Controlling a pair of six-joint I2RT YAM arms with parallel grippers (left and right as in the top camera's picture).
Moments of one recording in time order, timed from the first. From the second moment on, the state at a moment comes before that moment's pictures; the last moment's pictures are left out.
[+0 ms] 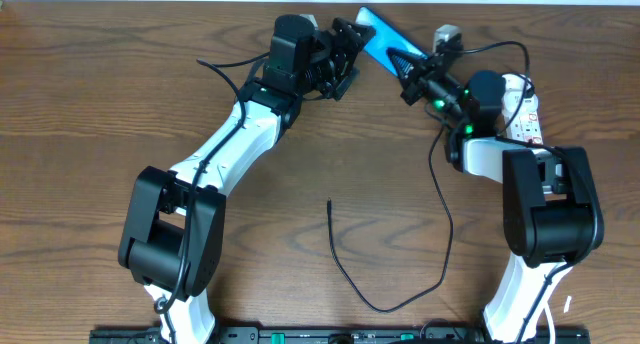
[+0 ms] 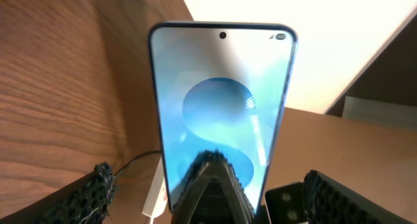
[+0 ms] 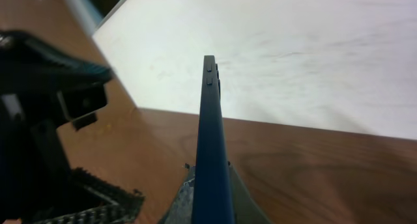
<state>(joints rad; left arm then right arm) -0.40 1.93 1.40 0.14 0.47 -1.44 0.08 2.05 1.00 1.13 -0.70 0.48</state>
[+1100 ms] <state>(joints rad) -0.31 1.93 1.40 0.11 0.47 -1.42 0.13 2.05 1.00 1.13 -0.59 1.65</state>
